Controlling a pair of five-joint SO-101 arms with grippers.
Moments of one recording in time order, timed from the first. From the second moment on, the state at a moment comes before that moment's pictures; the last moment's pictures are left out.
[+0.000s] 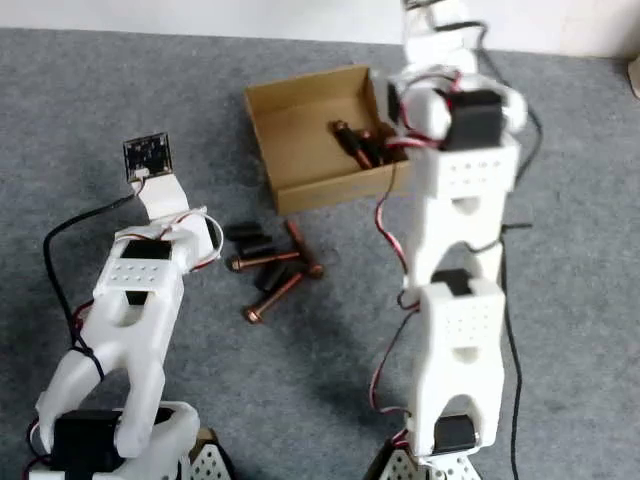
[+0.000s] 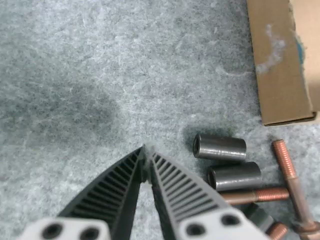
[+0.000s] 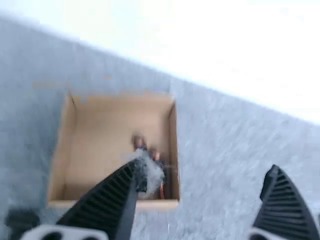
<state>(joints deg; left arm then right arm) -5.8 -20.4 51.6 31.6 19.9 -13.6 33.4 -95.1 99.8 12.0</state>
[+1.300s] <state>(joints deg) -5.8 -20.4 51.6 31.6 19.9 -40.9 -50.6 61.5 55.2 21.0</state>
